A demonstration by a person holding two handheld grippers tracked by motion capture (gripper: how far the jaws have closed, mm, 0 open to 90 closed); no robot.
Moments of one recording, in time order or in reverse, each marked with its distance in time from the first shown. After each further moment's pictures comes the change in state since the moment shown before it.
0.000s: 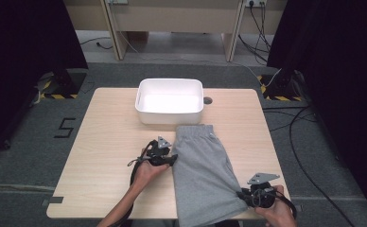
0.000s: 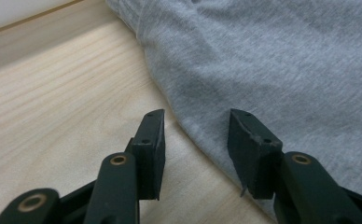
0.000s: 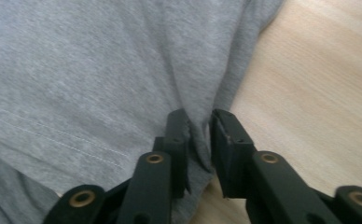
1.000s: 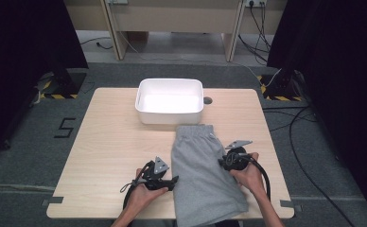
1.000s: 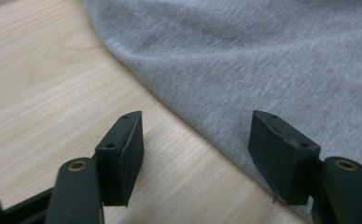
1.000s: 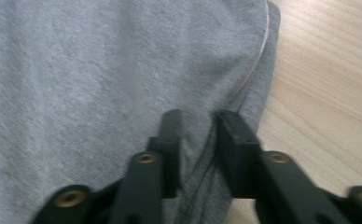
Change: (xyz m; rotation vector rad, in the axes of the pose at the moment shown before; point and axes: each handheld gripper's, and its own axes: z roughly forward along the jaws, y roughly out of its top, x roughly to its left) left arm -0.043 -0.050 -0.040 -0.037 -0.034 0.051; right arm -0.028 0.099 0.064 -0.057 -0.064 0.023
